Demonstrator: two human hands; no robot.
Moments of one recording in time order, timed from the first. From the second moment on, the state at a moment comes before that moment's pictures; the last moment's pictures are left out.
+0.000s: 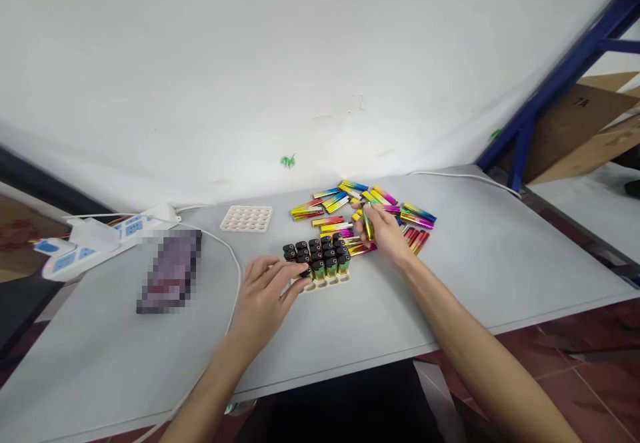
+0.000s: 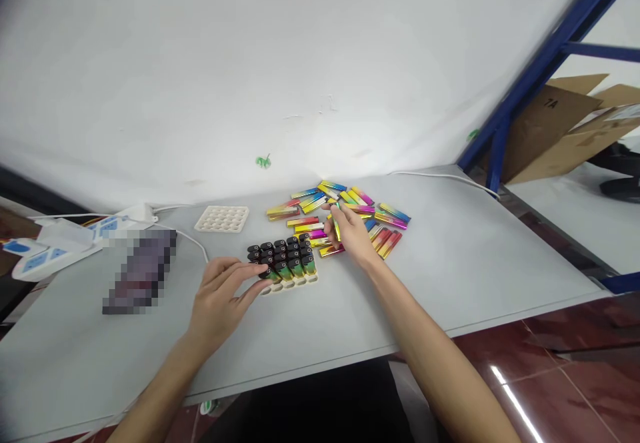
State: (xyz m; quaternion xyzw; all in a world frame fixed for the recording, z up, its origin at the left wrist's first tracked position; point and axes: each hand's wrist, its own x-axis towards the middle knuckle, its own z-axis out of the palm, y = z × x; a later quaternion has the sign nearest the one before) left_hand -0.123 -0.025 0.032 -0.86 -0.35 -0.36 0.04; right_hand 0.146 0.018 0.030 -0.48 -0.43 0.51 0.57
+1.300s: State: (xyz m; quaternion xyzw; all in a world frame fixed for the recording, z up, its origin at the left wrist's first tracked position) left_hand -0.132 -0.004 0.049 -0.80 -0.41 -0.44 -0.02; right_hand 0.146 0.016 0.033 -0.40 -0.33 0.65 0.54
